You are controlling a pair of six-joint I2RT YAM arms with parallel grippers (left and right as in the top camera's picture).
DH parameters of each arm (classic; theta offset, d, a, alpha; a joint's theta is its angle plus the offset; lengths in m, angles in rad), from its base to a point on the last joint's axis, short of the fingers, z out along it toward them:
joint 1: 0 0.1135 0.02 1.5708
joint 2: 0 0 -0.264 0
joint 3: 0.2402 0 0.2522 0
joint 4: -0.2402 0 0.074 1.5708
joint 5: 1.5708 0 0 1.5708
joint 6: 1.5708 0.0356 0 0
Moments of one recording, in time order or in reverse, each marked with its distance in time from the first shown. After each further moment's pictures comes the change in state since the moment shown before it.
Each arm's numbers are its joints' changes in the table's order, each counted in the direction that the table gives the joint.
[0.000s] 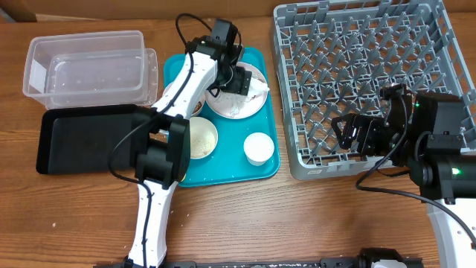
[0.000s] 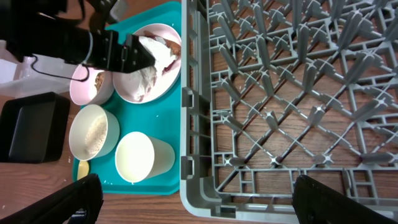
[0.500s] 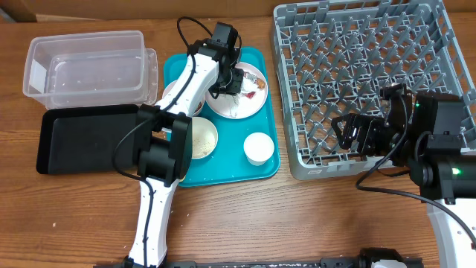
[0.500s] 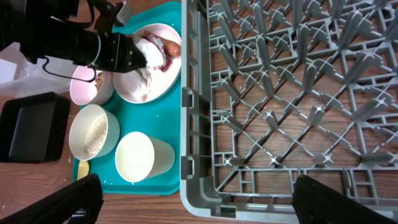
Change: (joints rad) left arm 0.000 -0.036 0.006 0.019 -0.042 -0.019; right arm 0.000 0.000 0.000 0.000 0.000 0.000
